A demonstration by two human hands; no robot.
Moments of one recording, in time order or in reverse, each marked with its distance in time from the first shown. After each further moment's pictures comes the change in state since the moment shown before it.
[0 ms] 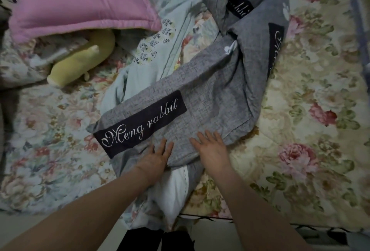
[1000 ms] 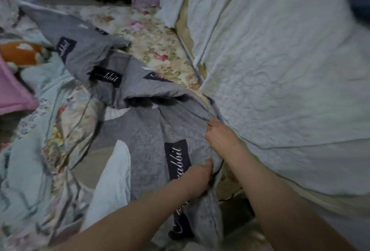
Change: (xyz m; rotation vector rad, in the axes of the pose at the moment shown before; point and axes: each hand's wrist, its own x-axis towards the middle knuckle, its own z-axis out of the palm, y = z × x) left_hand -0.112 0.453 -0.176 -0.191 0.232 0.637; right_hand -0.281 0.315 -0.195 -0.153 0.168 0.311
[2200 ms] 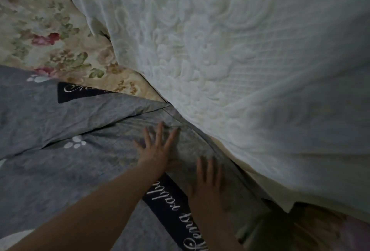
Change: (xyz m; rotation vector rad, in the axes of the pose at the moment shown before) left_hand 0.382 -0.085 0.087 0.581 -0.112 -0.175; right_hand -0.050 0.065 0.343 0.594 -0.176 0.996
